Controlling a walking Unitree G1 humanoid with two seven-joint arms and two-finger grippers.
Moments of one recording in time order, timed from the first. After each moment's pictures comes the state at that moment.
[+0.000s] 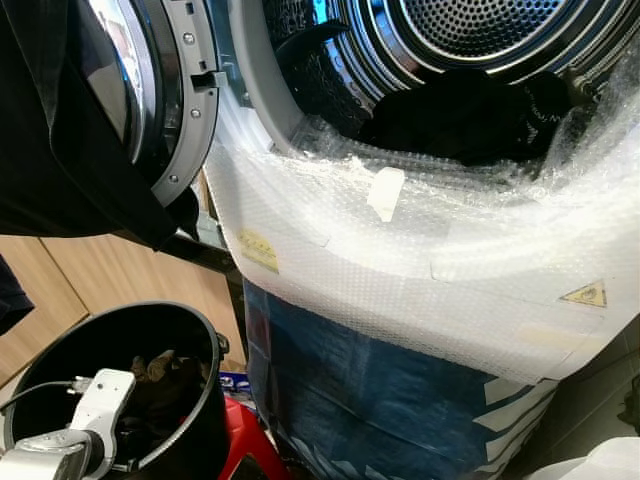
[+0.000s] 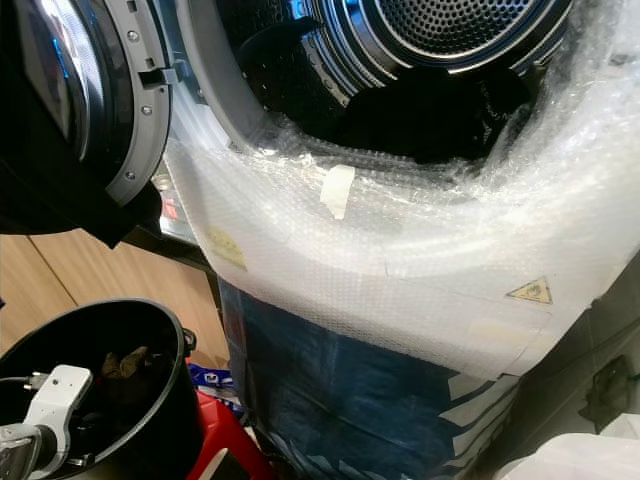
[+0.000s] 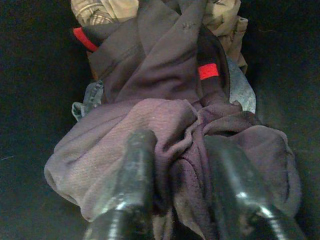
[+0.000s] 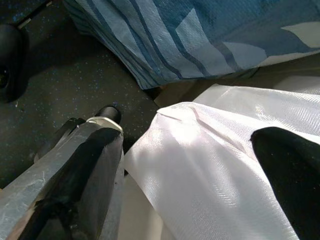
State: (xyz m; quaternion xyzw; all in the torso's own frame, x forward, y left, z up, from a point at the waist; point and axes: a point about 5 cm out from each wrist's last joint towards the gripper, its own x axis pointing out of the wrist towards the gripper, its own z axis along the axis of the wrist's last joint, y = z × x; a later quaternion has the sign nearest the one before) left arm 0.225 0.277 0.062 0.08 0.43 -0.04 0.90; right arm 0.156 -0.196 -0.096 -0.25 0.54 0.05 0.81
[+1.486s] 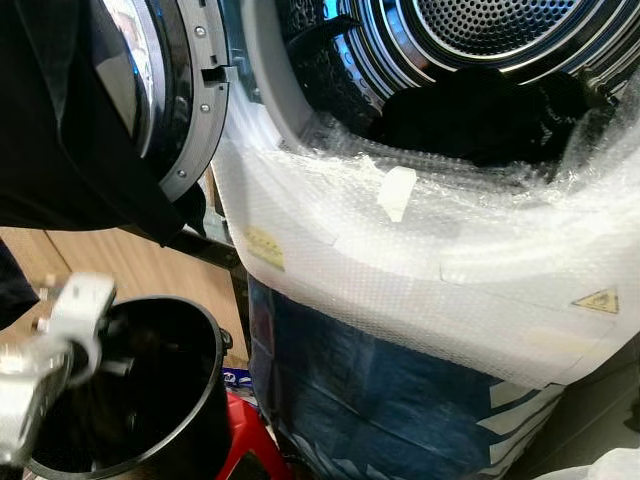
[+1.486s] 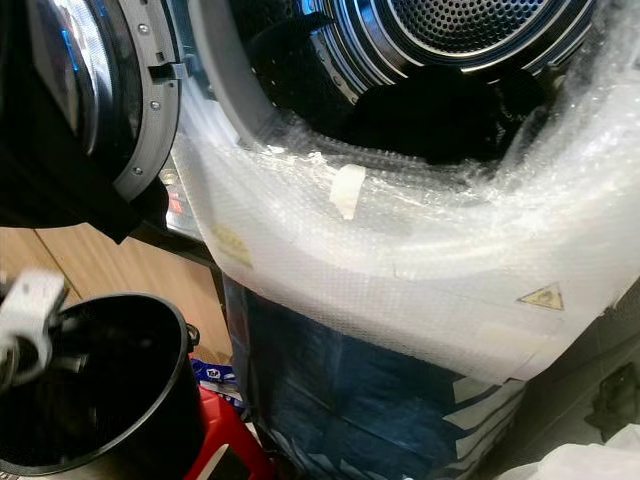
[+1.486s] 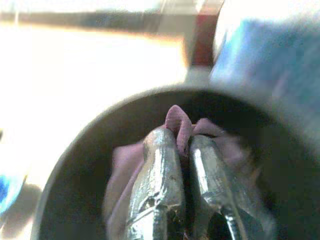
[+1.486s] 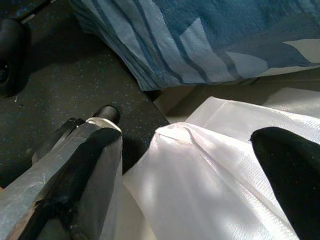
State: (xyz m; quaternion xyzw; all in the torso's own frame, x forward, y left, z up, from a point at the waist) left arm 0.285 0.266 0.188 0.12 0.21 -0.05 0.97; right arm 0.158 -0.197 -0.095 -0.25 0.53 0.06 0.81
